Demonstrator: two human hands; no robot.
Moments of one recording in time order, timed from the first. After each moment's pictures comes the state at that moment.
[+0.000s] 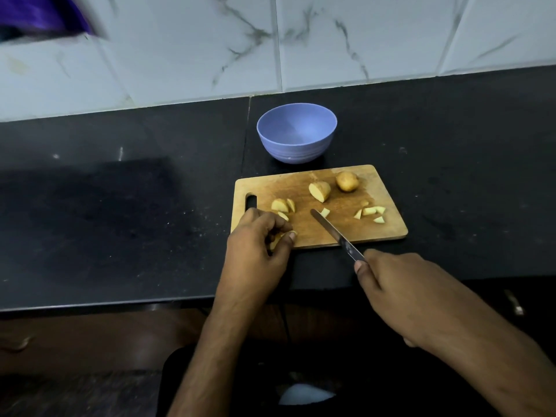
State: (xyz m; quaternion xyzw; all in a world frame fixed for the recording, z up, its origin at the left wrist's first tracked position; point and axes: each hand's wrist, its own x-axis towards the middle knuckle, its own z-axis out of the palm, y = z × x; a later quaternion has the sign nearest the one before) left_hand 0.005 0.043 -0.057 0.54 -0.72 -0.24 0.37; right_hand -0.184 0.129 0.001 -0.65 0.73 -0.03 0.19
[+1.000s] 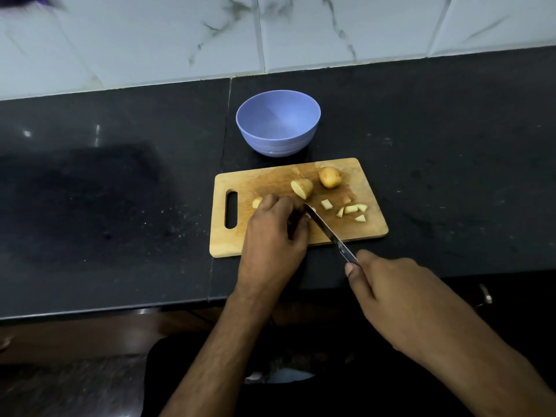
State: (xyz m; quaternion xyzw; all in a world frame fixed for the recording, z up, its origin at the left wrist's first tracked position) left_hand -0.046 0.026 -0.052 0.52 -0.76 -0.20 0.35; right_hand -0.196 0.132 0.006 -0.65 0.73 -0.04 0.19
